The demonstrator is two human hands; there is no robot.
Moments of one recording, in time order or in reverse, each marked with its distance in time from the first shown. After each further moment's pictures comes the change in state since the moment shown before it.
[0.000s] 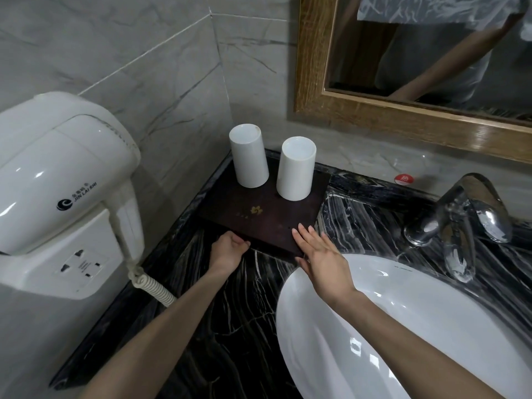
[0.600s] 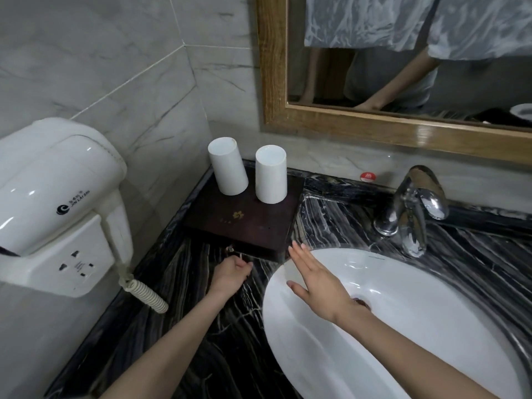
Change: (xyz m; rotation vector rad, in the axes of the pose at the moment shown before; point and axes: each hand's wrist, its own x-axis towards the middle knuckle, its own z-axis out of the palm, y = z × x) left_hand -0.053 0.003 0.022 0.031 -0.153 -0.003; right_hand -0.060 0.009 -0.009 0.221 -0.160 0.027
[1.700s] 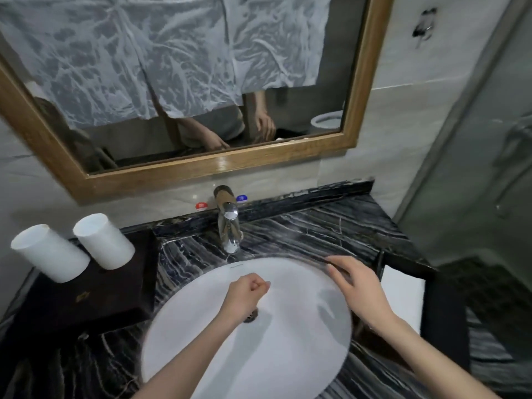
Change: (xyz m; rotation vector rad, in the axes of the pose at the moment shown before) left_hand -0.152 0.144 0.196 0.245 -0.529 0.531; right_hand -0.278 0.121 -0.105 0.228 0.761 0.664
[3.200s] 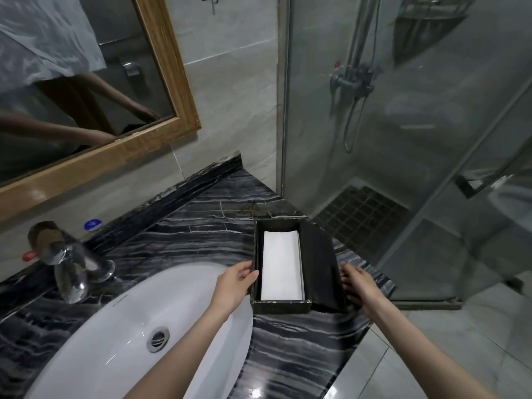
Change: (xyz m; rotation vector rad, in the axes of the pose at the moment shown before) left_hand 0.016 0.078 0.173 0.014 -0.365 0.149; right_hand -0.114 0.178 -0.076 0.780 0.386 1.146
